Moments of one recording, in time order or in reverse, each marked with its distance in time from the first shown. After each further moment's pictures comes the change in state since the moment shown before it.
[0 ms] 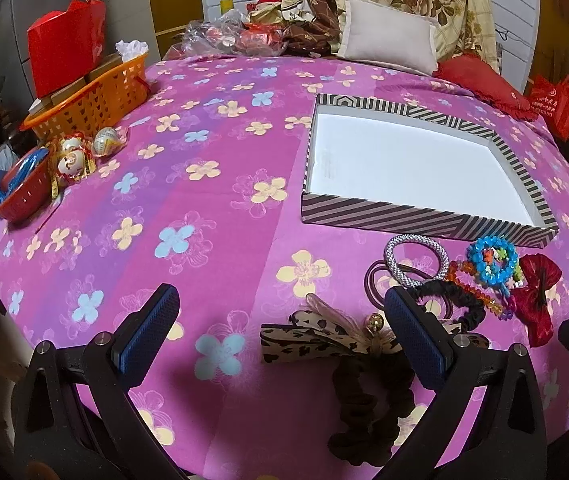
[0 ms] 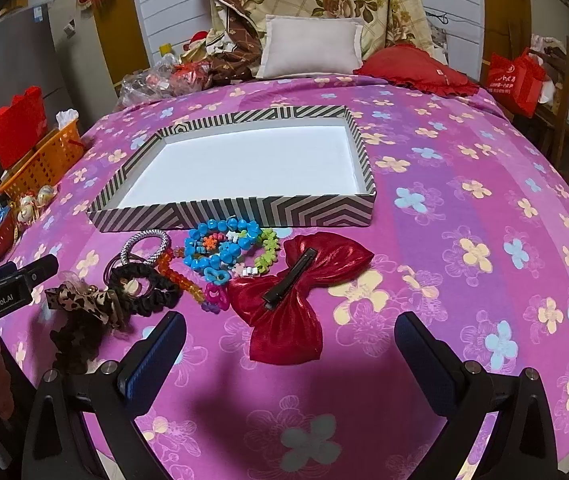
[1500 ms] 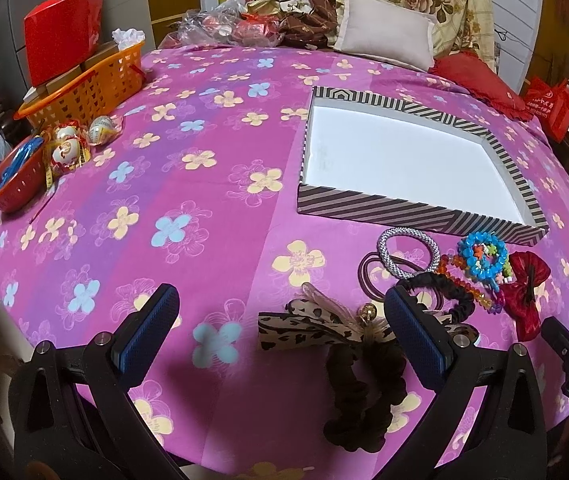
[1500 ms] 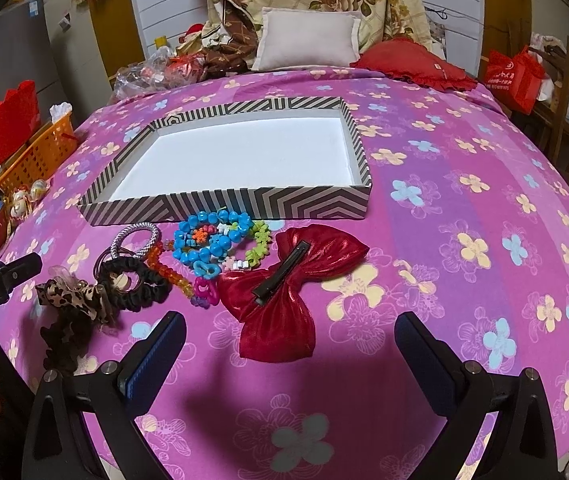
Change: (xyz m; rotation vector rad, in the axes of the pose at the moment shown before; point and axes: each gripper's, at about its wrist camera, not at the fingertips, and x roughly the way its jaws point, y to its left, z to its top) left arm -0.006 0.004 0.002 -0.019 0.035 -0.036; right arm 0.006 -0.002 0.000 -0.001 0.026 -0.019
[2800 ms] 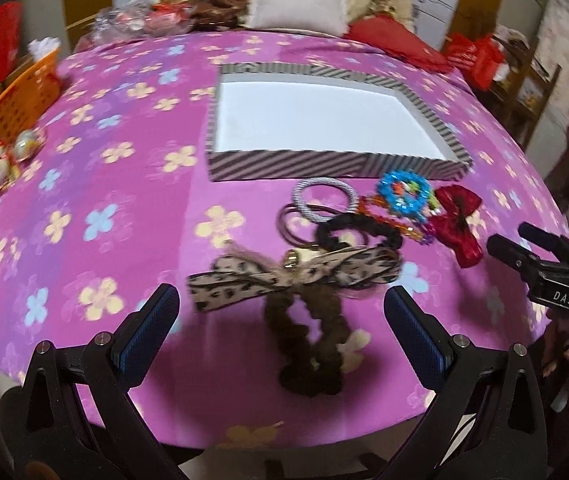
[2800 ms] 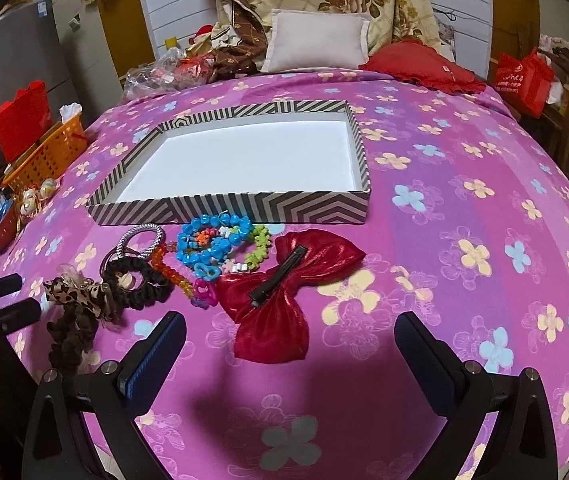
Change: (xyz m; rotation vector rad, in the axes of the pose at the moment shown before) left arm -0.014 -0.021 -0.017 0.192 0.091 -0.265; right arm -0.004 -0.011 0.003 -0.014 -0.004 0.042
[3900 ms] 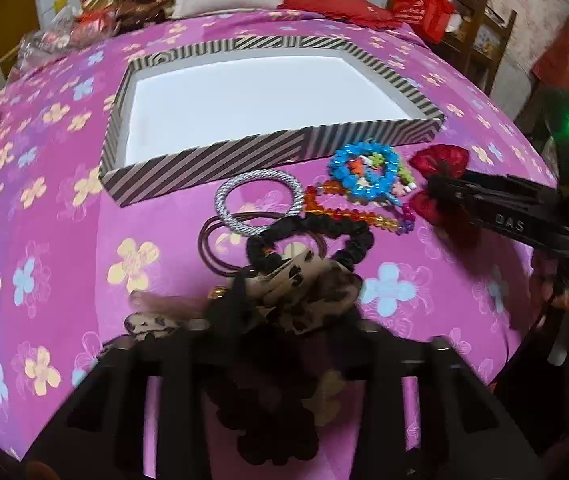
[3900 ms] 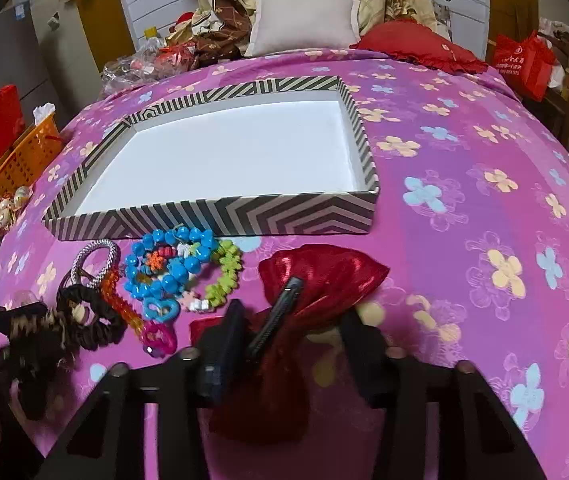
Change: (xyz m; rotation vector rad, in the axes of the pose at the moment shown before) left arm 0.054 -0.025 0.020 0.161 0.071 -0.104; right arm 0.060 -0.012 0.022 0.033 0.051 -0.022
